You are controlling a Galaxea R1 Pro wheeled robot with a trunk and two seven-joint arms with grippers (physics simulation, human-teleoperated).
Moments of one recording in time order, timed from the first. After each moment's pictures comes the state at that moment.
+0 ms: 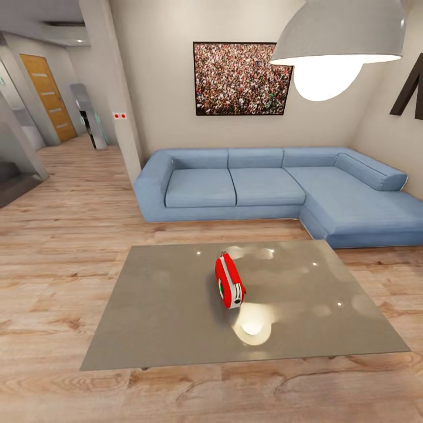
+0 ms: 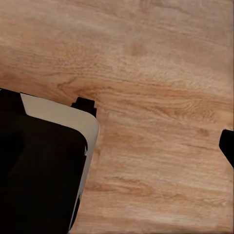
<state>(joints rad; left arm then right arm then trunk) -0.33 0.17 0.16 0.08 -0.09 -0.18 -0.06 -0.44 -0.09 0.06 0.08 0.22 -0.09 0.03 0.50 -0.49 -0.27</state>
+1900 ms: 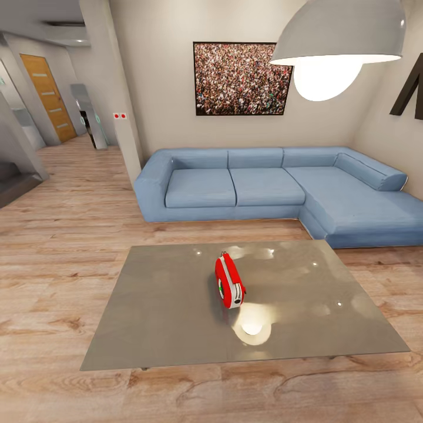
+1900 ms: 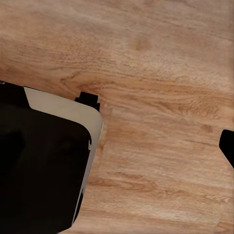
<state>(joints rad) -0.32 0.00 0.16 0.08 -0.09 -0.18 -0.06 -0.43 -0.09 0.06 0.08 0.22 -0.08 0.04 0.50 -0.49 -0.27</state>
